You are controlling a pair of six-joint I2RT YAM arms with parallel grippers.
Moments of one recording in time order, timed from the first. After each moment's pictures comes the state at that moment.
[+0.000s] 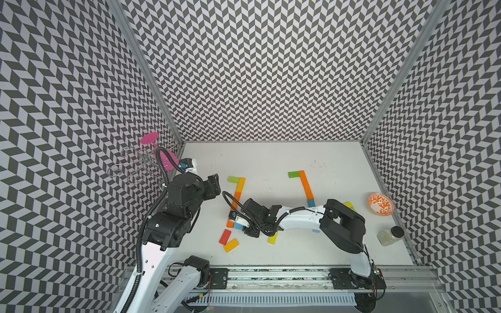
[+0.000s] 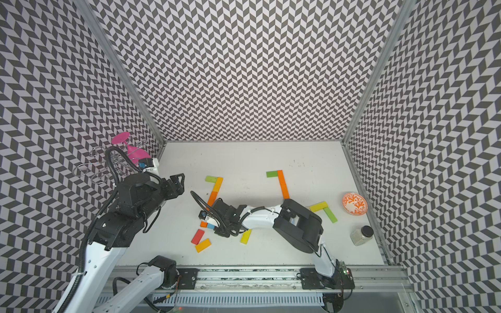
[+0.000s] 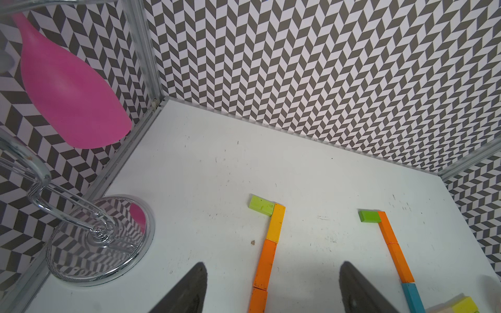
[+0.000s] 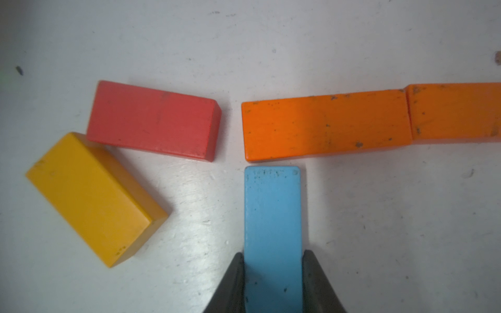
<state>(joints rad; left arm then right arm) -0.29 0.76 1.06 -0.74 -0.20 -0.41 1.12 2.04 1.30 -0.24 -0.09 -0.25</state>
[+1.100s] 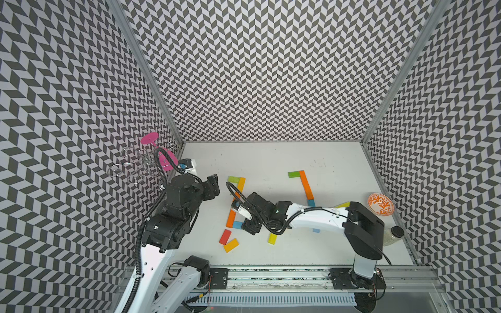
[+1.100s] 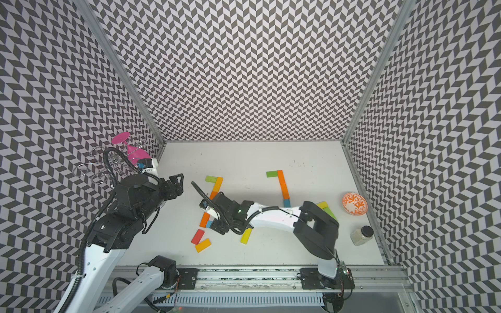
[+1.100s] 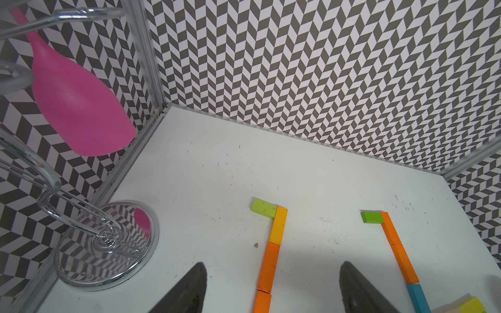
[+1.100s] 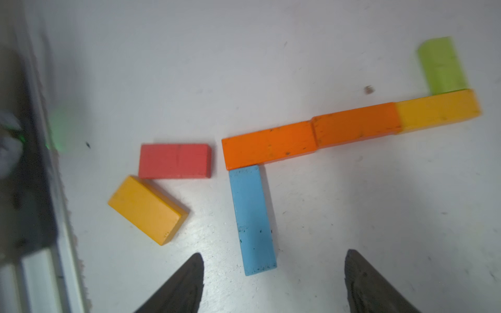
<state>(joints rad) -0.29 0.74 1.05 -0.73 -0.19 -0.38 1.12 1.80 1.30 -0.33 0.07 0.01</state>
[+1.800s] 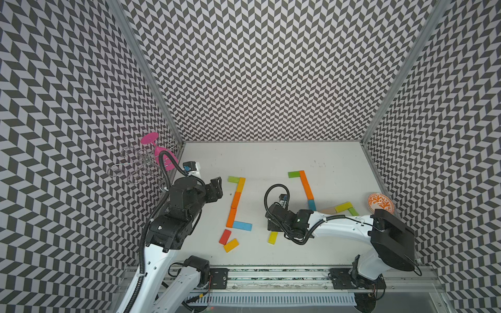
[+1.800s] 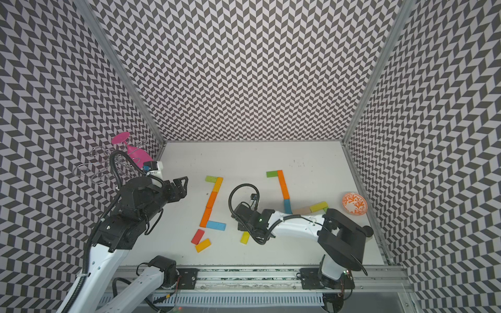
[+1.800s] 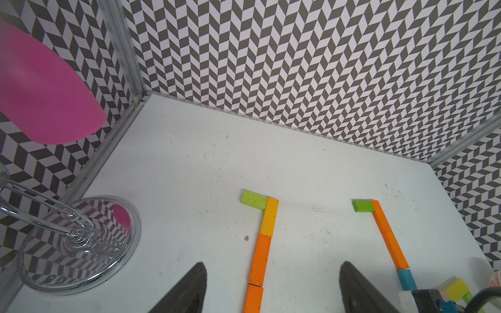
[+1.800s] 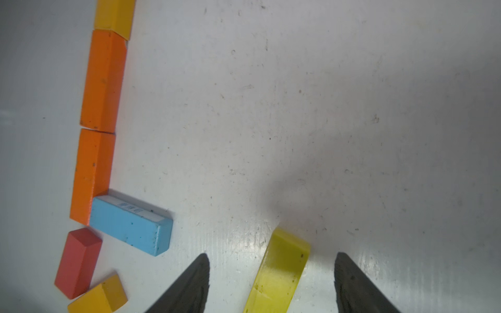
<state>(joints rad) -0.29 0.73 0.99 -0.69 -0.13 -0.38 1.11 1.63 0.95 -0.42 0.29 1.10</state>
